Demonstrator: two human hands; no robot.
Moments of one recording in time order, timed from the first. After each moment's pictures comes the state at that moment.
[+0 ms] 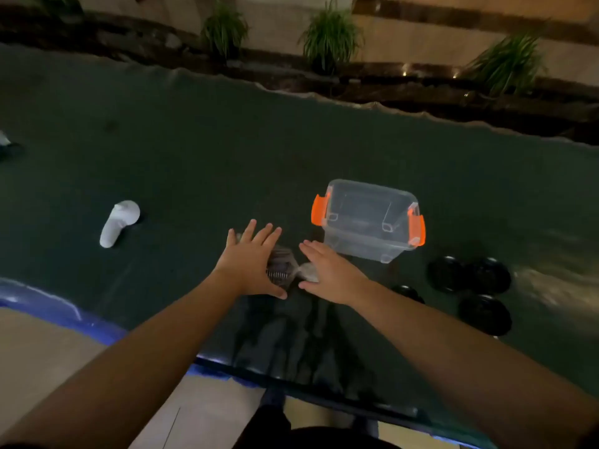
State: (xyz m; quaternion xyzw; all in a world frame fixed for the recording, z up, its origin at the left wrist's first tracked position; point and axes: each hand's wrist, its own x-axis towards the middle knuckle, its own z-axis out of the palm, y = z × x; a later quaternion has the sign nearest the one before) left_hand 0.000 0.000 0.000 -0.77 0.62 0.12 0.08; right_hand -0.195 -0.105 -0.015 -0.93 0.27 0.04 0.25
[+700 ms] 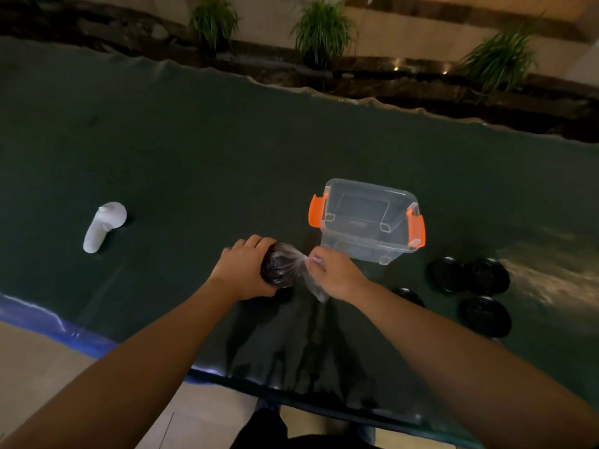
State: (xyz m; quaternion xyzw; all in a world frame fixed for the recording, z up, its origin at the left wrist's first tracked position) left_hand 0.012 -0.007 -0.015 -0.77 0.61 0.18 -0.04; right_hand -0.191 -0.113 -0.005 -0.84 0.39 -0.02 0.37
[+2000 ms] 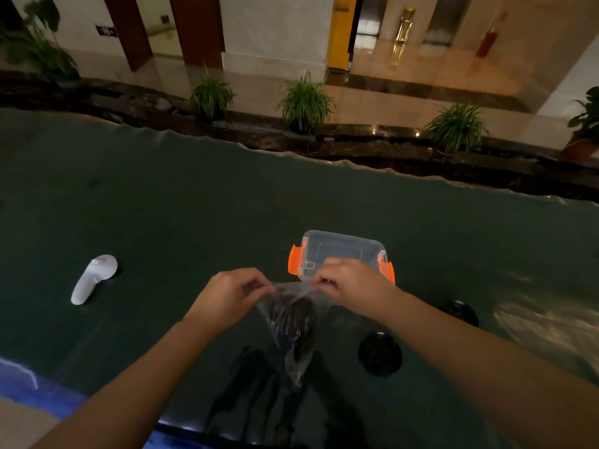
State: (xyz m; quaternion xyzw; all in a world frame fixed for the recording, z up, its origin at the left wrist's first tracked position) left_hand -0.019 0.001 0.077 -0.68 0.63 0.12 -0.35; right_hand -0.247 -0.143 0.123 -0.96 0.19 -0.09 0.19
